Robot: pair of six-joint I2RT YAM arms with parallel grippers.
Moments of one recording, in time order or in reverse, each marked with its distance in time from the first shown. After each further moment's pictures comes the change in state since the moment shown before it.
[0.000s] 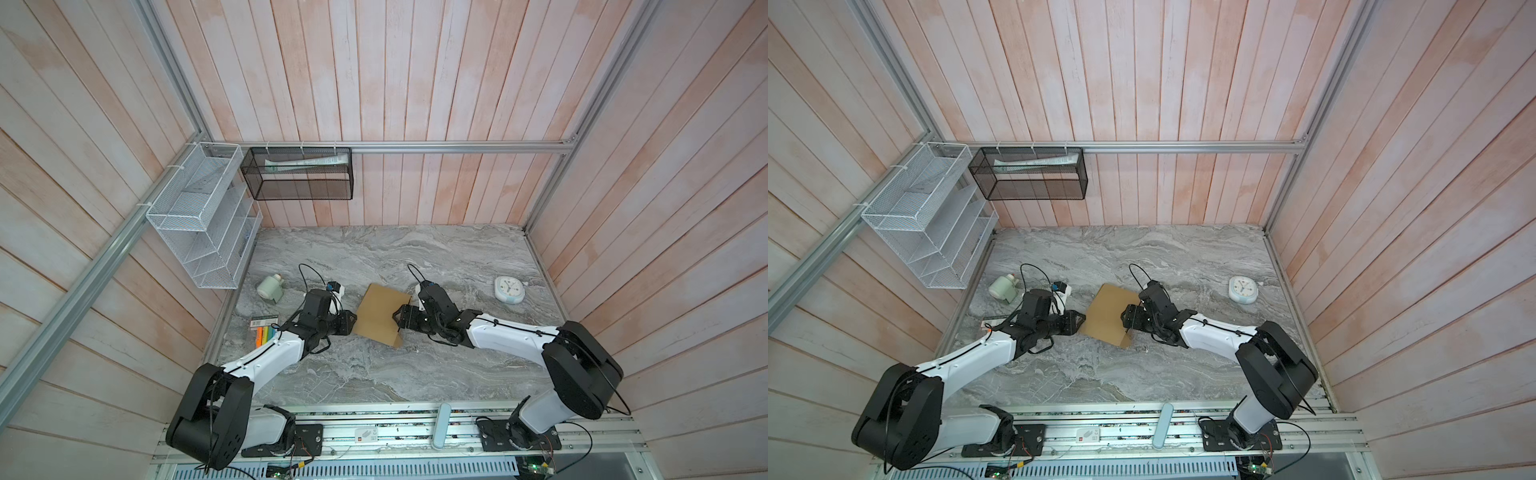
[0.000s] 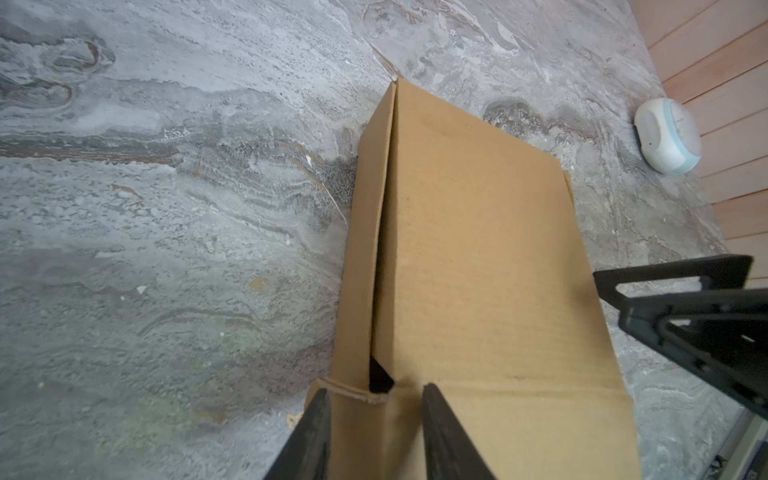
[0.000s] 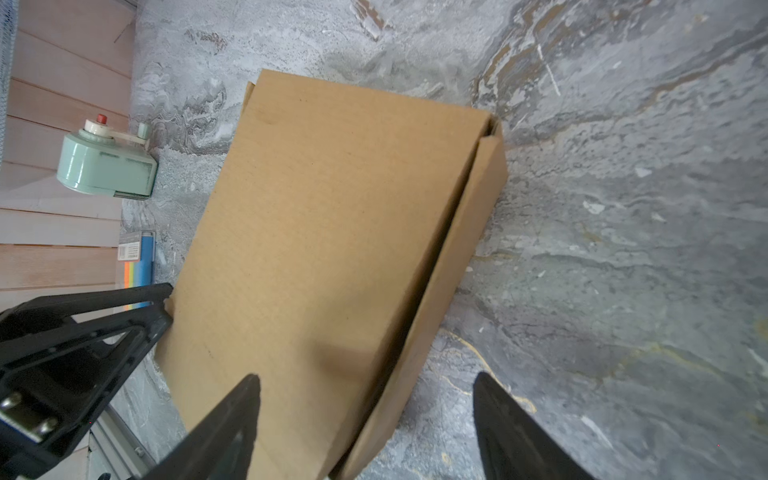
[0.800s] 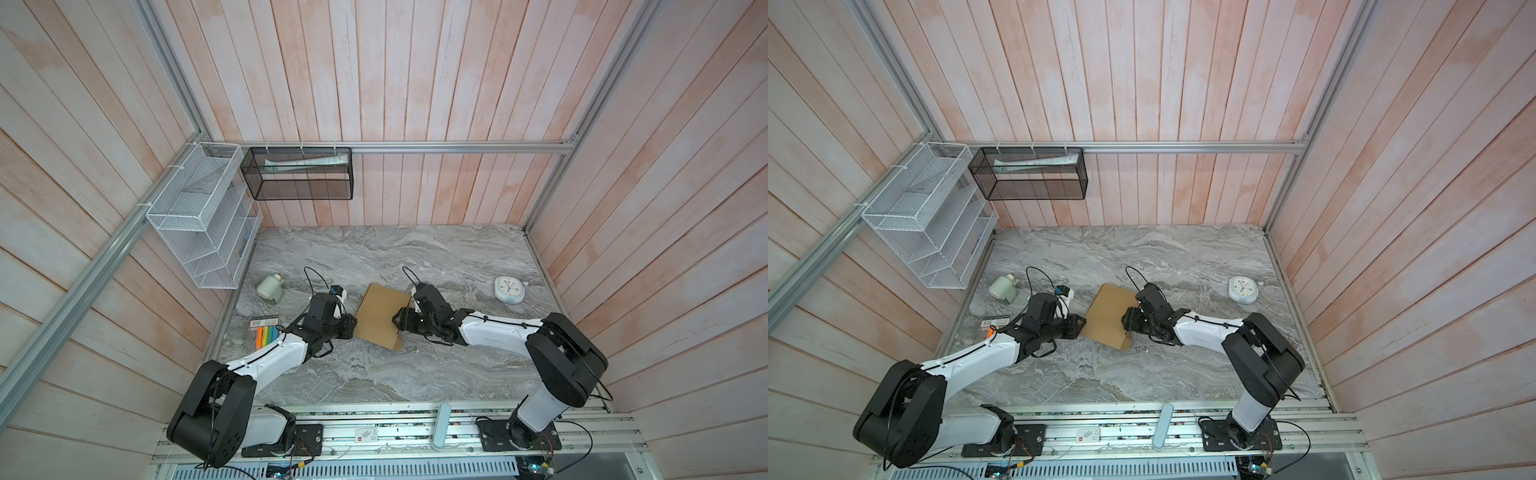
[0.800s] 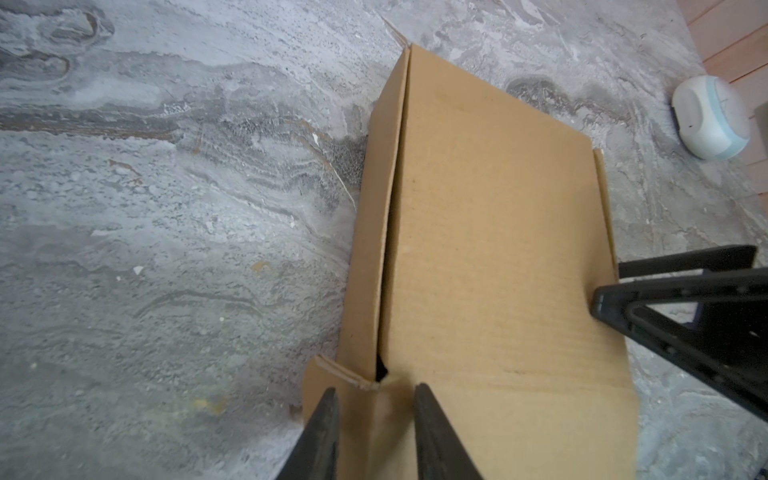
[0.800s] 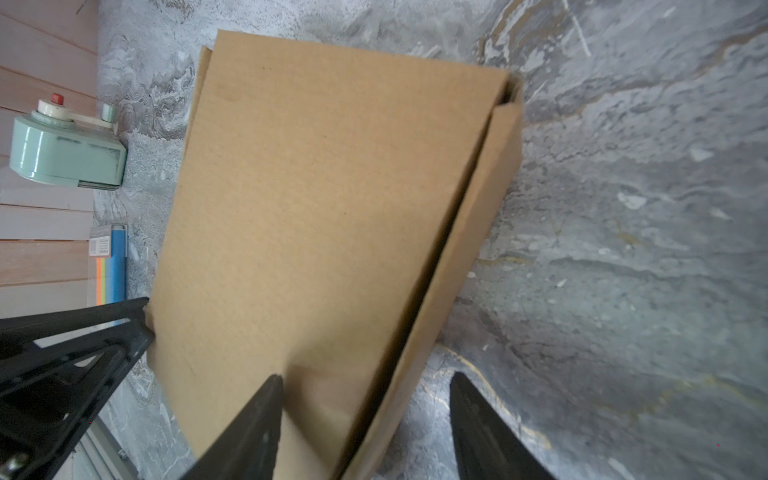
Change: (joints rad) left arm -0.045 0.016 -0.026 0.014 -0.076 -0.014; right arm -0.002 0.089 0.021 0.026 -0.022 -0.003
